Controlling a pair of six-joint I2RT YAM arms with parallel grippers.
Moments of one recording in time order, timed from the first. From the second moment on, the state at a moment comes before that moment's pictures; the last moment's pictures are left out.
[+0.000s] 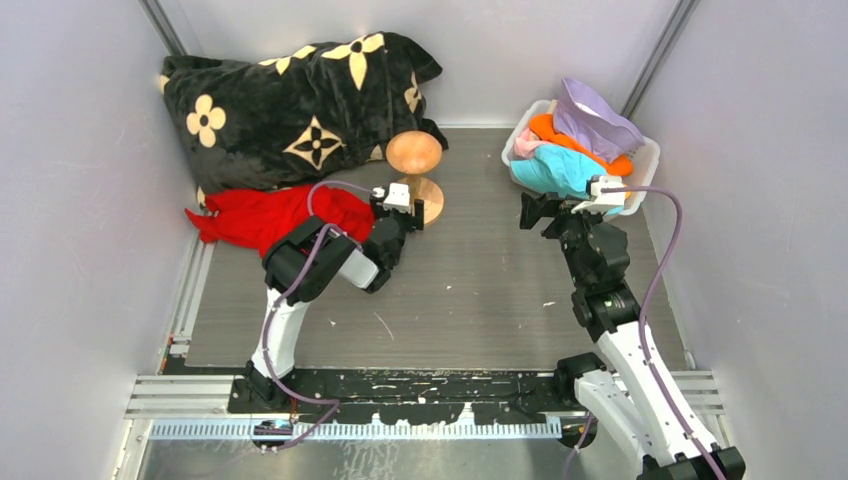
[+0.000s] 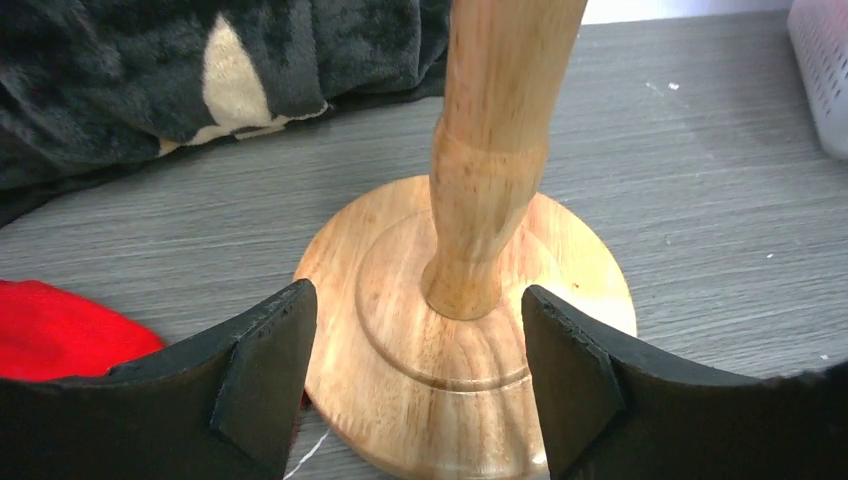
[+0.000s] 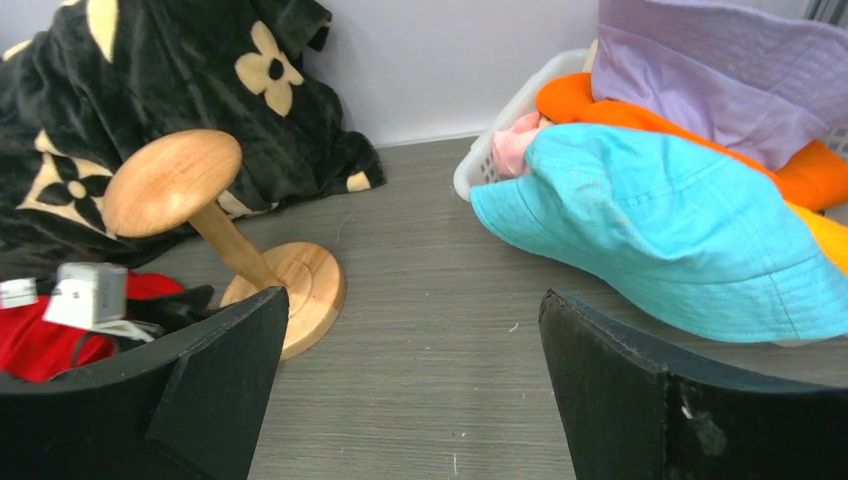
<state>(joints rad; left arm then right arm) -0.67 2.17 0.91 1.29 -0.50 0.00 0.23 0.68 0.61 0.10 0.12 0.25</state>
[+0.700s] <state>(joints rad) -0.74 1.52 0.88 0.45 -0.52 -0.22 0.23 1.29 1.13 0.02 0.36 0.23</state>
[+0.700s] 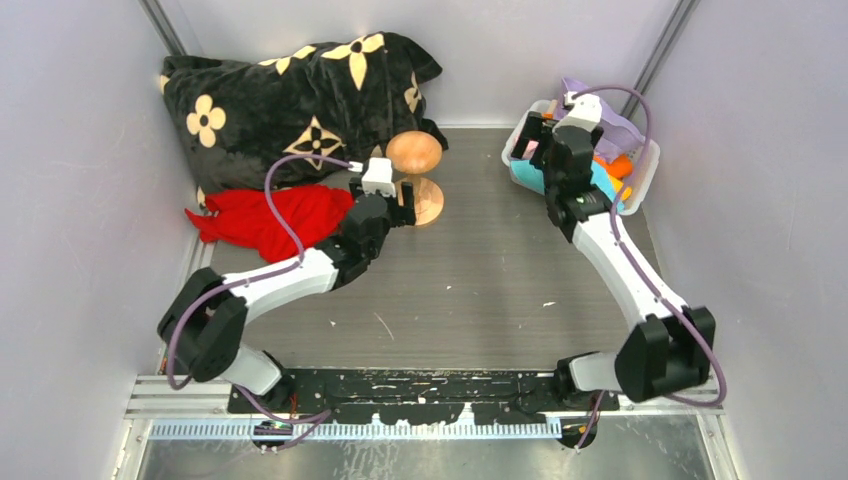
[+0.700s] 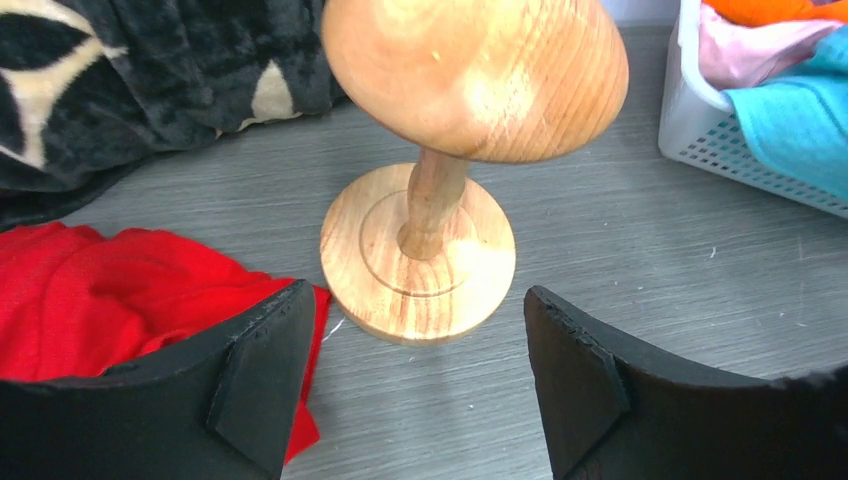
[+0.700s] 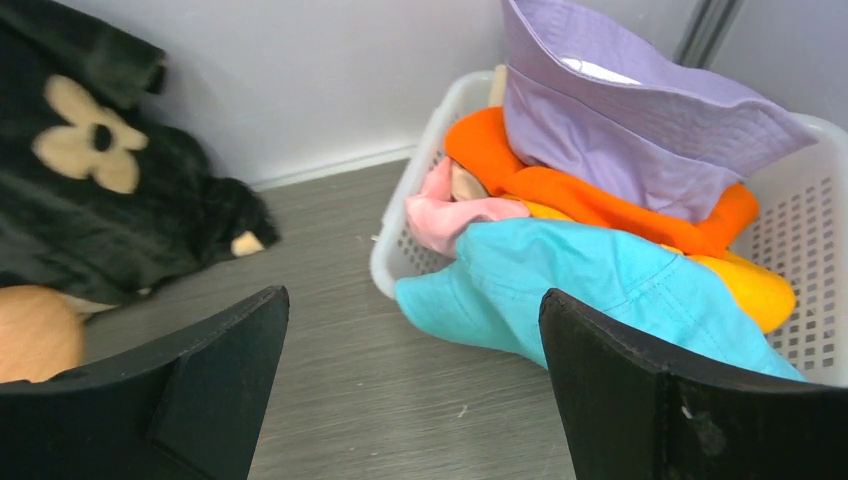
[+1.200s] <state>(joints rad) -0.74 1.43 0.91 0.21 -0.51 -0.26 0.07 1.54 1.21 -0.10 0.34 0.23</state>
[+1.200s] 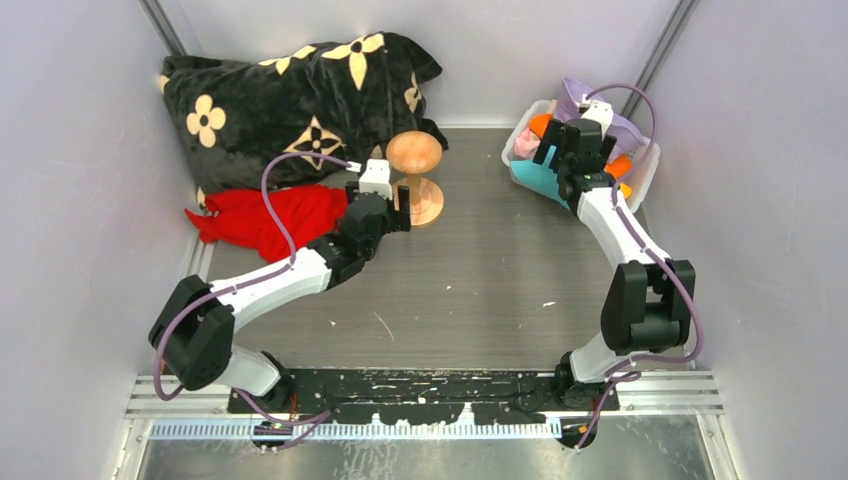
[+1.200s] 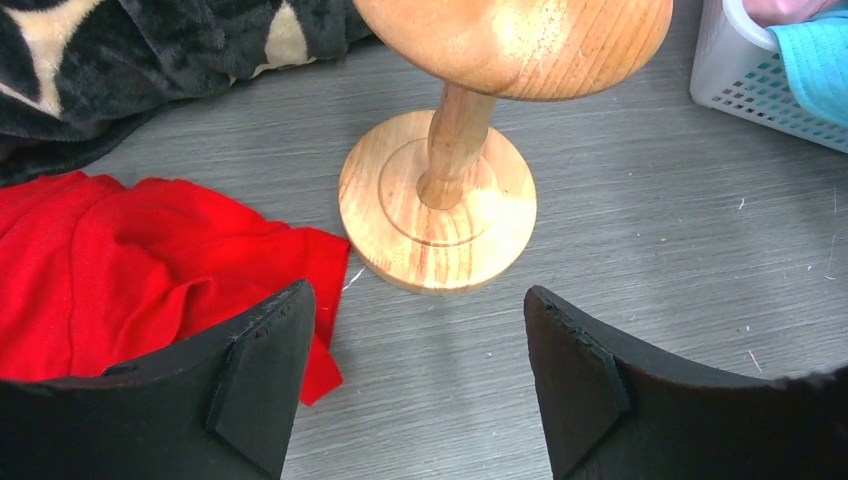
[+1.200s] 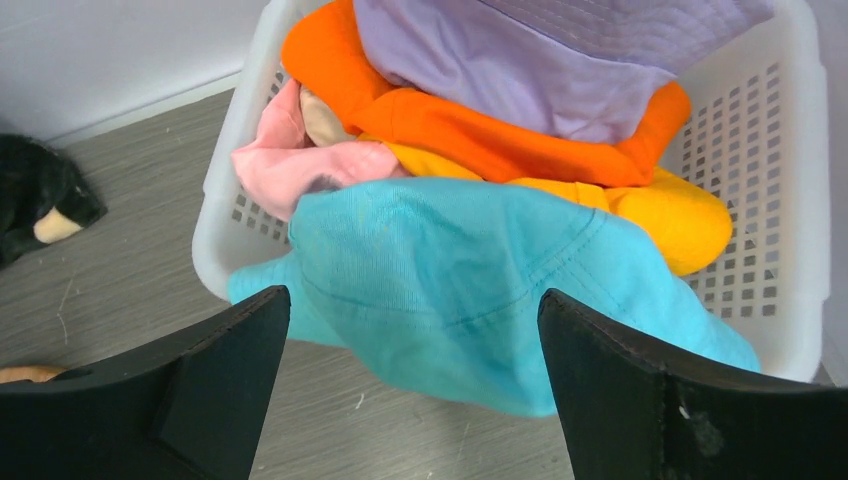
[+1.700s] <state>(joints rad) -0.74 1.45 0.92 0.19 -0.51 -0.26 0.04 1.68 1.24 -0.10 0.22 0.27</state>
